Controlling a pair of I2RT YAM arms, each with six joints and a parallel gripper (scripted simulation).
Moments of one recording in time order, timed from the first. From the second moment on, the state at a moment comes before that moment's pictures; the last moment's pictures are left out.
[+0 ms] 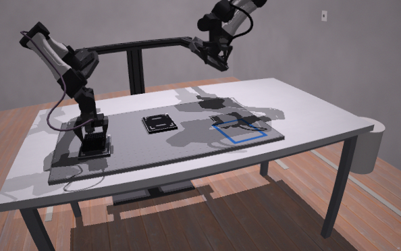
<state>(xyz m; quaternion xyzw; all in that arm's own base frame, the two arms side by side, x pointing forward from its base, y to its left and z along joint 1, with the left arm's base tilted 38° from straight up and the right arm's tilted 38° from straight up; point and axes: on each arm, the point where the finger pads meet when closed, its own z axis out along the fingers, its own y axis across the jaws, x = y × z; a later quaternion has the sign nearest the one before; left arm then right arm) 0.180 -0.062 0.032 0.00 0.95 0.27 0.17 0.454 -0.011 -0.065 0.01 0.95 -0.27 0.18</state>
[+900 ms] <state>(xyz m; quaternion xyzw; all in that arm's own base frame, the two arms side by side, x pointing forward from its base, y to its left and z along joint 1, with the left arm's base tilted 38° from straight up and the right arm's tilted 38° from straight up) 0.180 -0.062 0.032 0.00 0.95 0.27 0.17 0.454 -0.013 -0.067 0.01 0.95 -0.27 0.18</state>
